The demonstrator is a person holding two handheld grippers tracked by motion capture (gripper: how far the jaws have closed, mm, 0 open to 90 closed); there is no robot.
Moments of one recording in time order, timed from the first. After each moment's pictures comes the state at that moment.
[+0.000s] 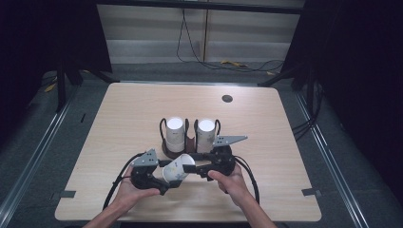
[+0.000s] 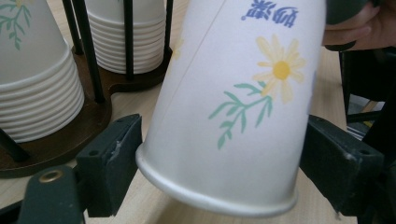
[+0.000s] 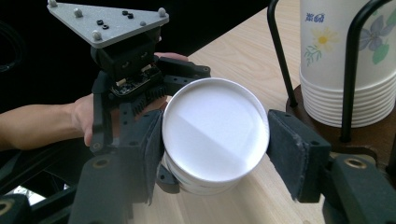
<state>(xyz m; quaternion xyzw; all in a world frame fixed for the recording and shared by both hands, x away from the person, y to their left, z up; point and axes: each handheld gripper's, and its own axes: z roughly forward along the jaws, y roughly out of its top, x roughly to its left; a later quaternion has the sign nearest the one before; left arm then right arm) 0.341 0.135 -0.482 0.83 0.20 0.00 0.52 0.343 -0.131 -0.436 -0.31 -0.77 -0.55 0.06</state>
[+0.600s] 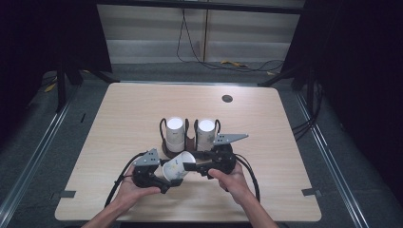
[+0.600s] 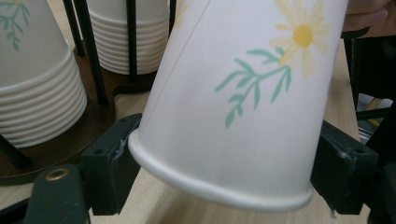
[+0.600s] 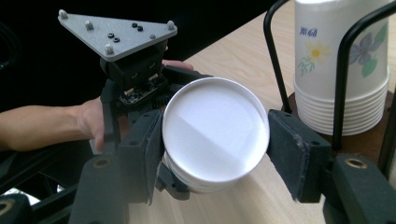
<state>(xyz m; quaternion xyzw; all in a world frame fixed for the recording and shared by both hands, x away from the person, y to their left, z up) 0.344 0.132 -0.487 0.83 0.20 0.01 0.53 0.345 -0.131 -0.431 -0.31 -0.77 -0.55 0.05</state>
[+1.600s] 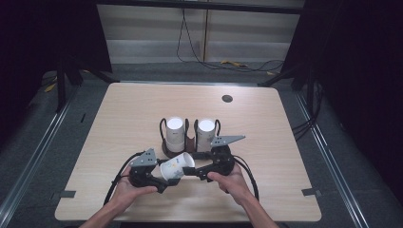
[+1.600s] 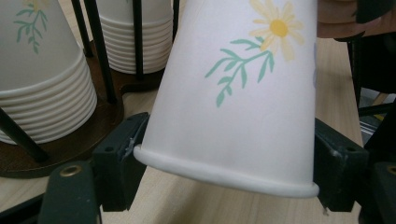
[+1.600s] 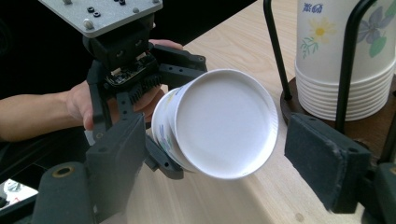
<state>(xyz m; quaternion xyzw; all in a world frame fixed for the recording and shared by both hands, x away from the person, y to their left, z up) 0.343 0.141 -0.482 0.83 0.20 0.02 0.52 0.345 -0.129 -0.436 -0.31 -0.79 -0.53 0.05</state>
